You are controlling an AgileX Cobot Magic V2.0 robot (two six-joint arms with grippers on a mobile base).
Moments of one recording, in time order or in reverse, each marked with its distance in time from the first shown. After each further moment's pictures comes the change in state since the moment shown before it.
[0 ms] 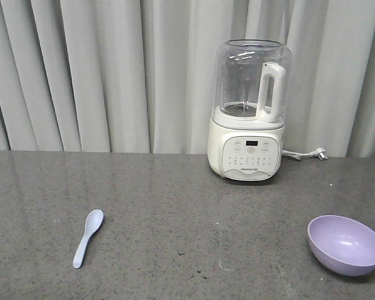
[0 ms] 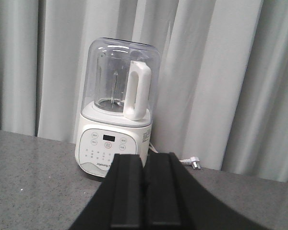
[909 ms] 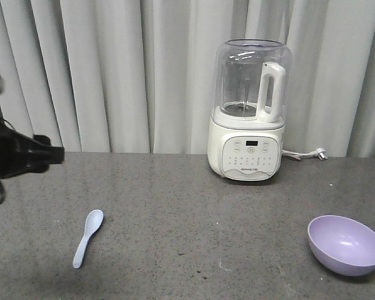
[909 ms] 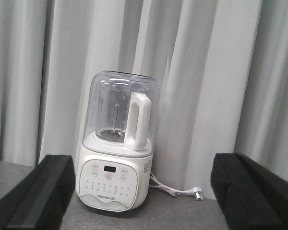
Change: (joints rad) left arm -0.113 0.495 -0.636 -0.100 0.793 -0.036; right arm 0.000 0.000 0.000 0.000 -0.106 0.010
